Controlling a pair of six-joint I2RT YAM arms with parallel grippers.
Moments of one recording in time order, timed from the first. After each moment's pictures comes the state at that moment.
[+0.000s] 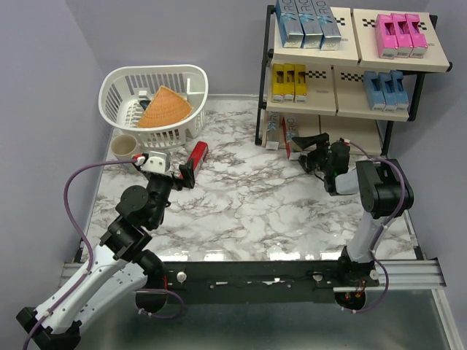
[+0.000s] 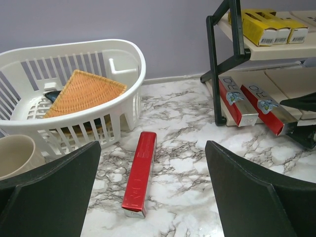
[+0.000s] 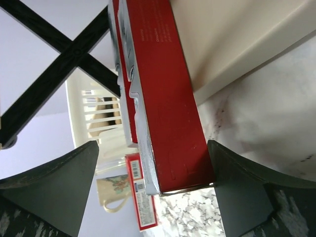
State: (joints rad) left arm -0.68 0.53 0.62 0.01 -0.44 0.02; right arm 0.07 1.89 0.67 0.93 -0.31 1.31
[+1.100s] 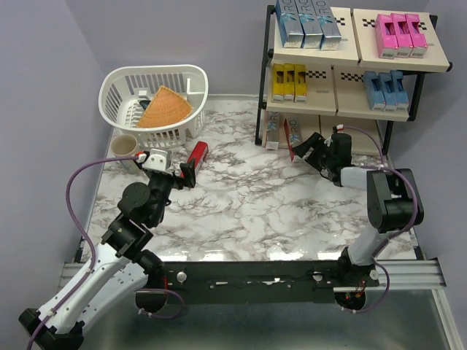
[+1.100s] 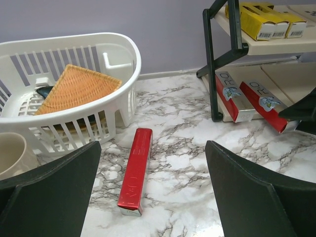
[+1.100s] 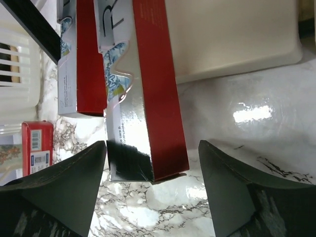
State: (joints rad) left arm -0.63 0.55 0.61 0.01 -0.38 -0.01; right arm 0.06 1.72 0.76 0.44 -0.30 0.70
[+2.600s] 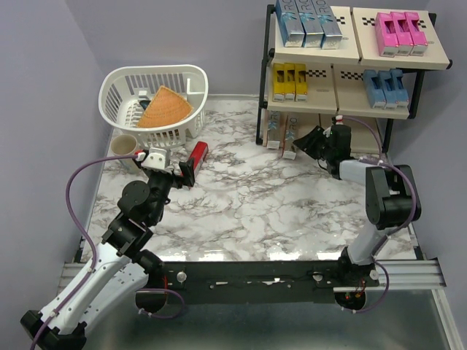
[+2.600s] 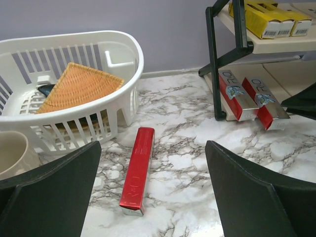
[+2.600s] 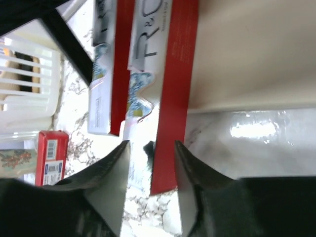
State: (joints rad) left arm -0.60 0.56 0.61 0.01 -0.35 -0.02; right arm 0.07 1.80 0.90 0.44 -0.31 0.70
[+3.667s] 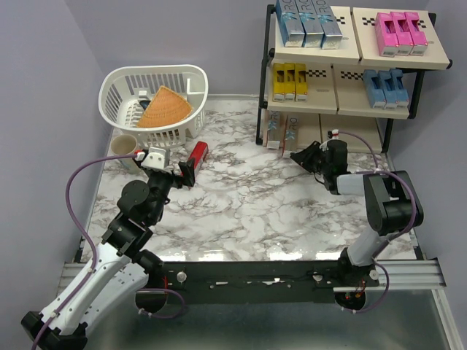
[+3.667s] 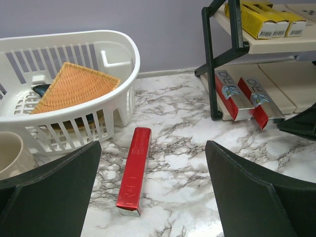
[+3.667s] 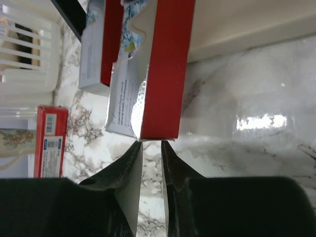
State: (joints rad) left arm -0.58 0.56 0.61 0.01 -0.32 -0.03; right arm 0.12 1.70 0.66 0.59 -0.32 0.73
